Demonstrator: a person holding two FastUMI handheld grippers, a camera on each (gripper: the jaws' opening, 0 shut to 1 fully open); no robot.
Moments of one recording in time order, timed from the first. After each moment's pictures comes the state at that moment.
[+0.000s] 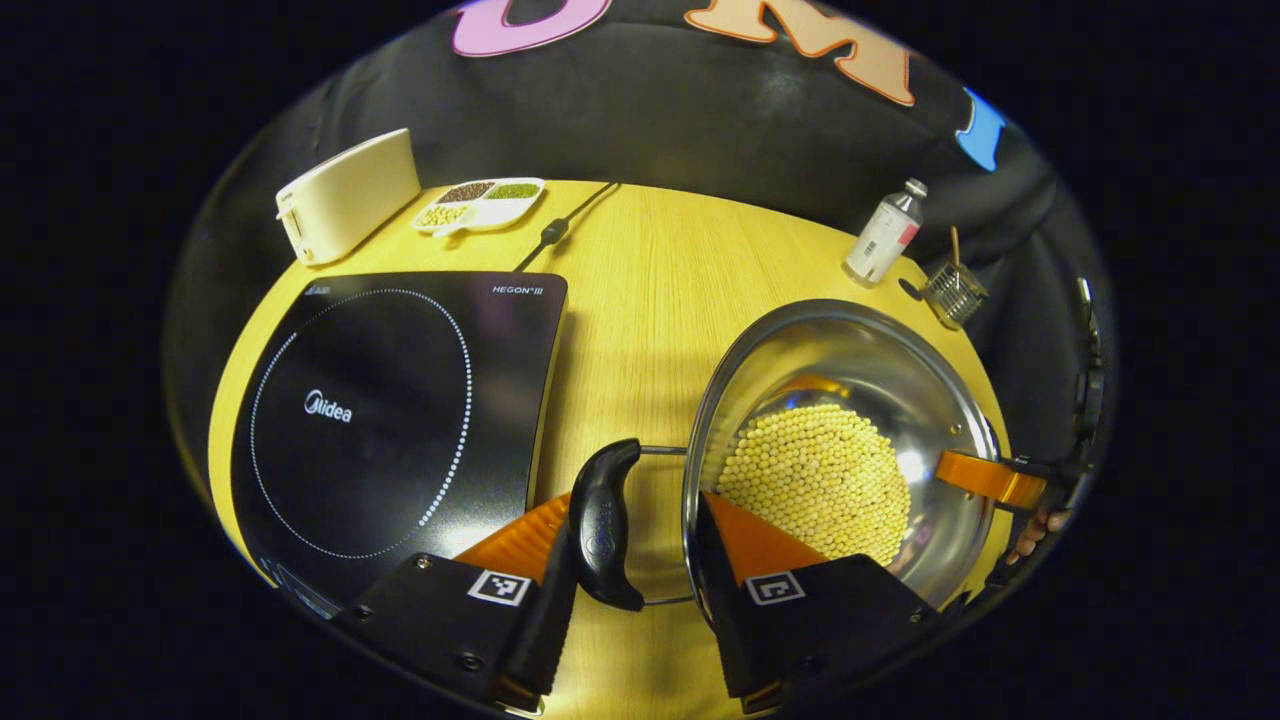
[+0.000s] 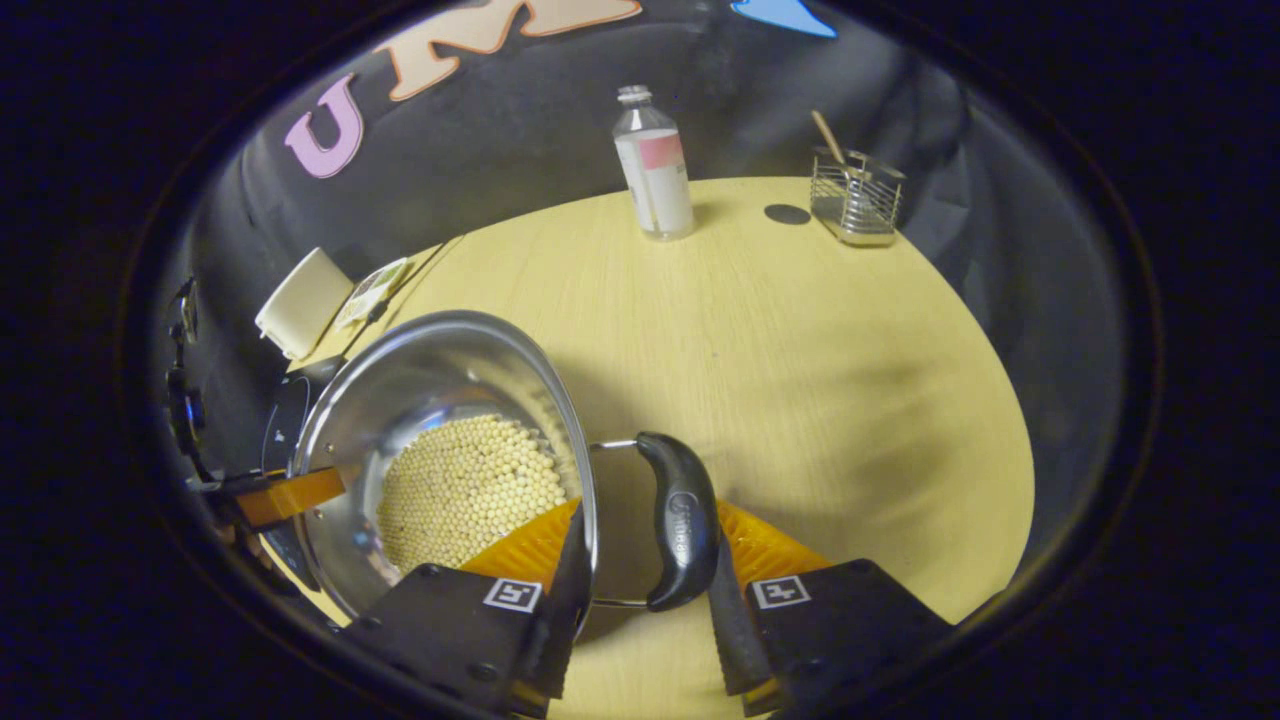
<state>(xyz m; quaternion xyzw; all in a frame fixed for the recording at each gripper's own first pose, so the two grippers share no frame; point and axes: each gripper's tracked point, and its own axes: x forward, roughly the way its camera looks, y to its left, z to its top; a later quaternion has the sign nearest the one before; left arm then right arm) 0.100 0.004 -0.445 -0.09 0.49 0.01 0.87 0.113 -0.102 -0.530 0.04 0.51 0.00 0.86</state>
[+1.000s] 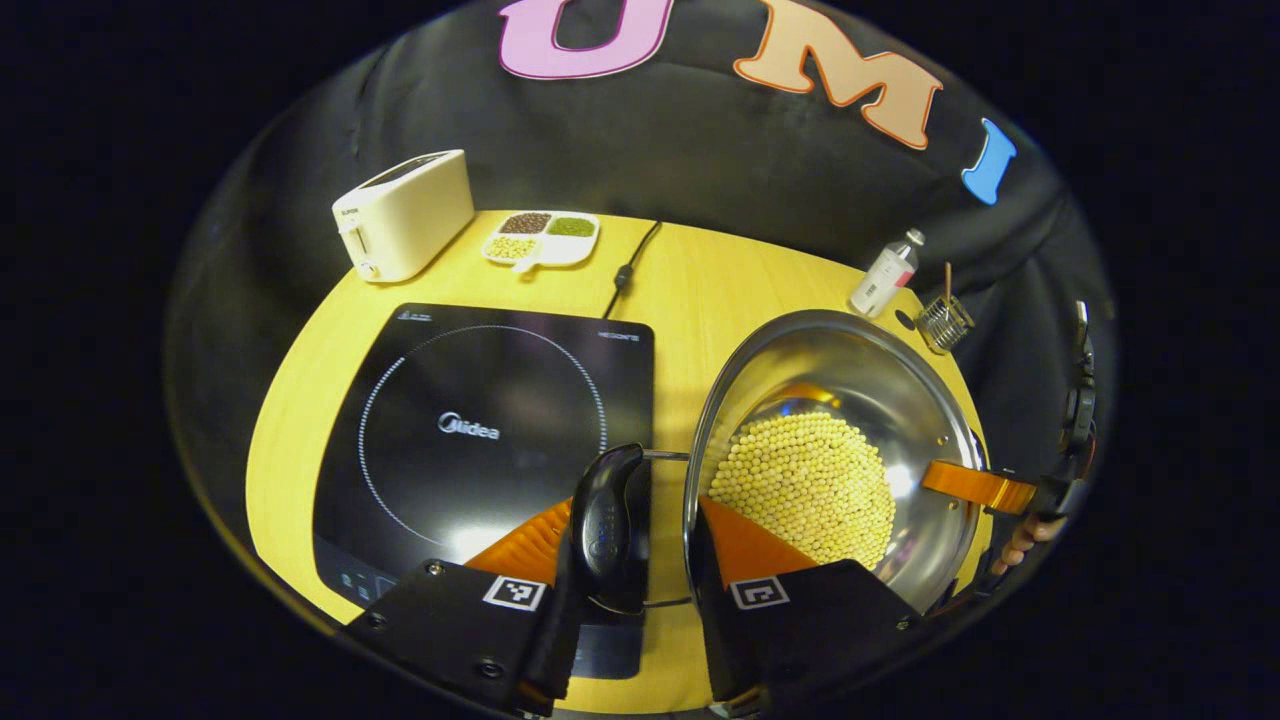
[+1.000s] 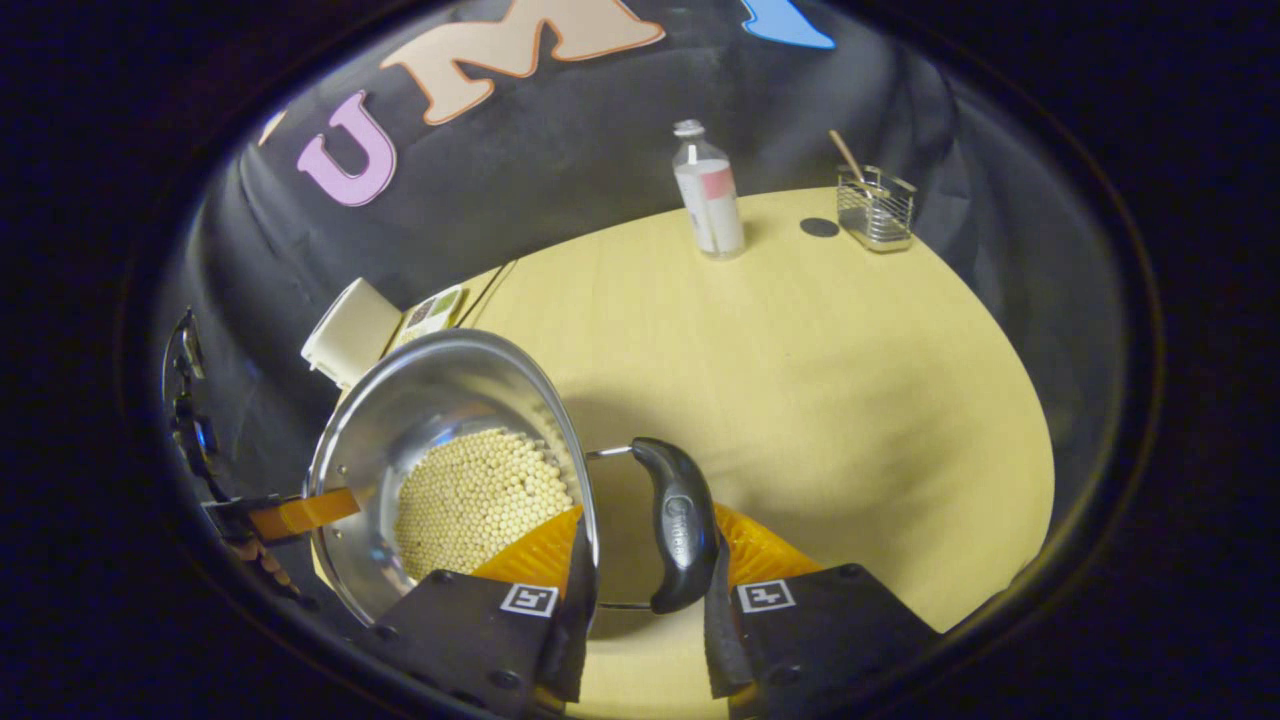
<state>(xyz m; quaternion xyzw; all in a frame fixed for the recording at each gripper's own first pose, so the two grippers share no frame) 0.076 0.083 -0.364 -0.07 0.48 0.02 0.88 0.094 -0.009 -0.482 0.08 0.50 0.01 0.86</state>
